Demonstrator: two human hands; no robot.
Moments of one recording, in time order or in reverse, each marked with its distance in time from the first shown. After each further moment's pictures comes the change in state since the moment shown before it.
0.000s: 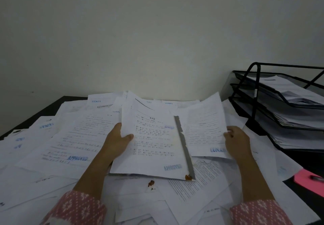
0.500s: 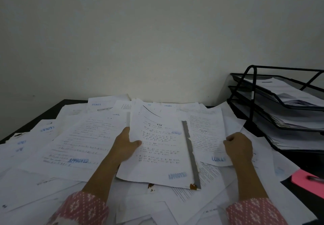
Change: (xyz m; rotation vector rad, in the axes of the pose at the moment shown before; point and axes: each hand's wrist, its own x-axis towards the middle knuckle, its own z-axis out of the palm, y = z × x) left_hand -0.003 0.006 0.016 0.033 -0.061 0.022; right_hand -0.004 0.003 -0.001 -0.223 0.069 0.186
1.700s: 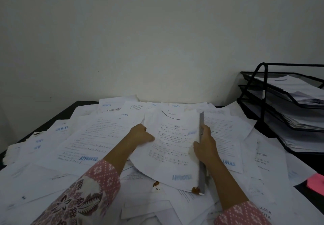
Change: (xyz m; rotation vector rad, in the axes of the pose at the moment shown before) left_hand 0.032 0.031 0.006 0.215 -0.153 -0.164; right_hand -0.057 -0.062 0.039 0.318 -0.365 -0.236
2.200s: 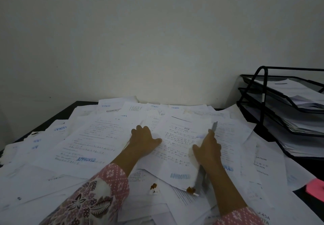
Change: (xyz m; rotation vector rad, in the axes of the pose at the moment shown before) left_hand 0.003 -0.002 0.026 0.454 0.135 0.077; right_hand 0.008 0.006 0.002 -0.186 0.111 0.124
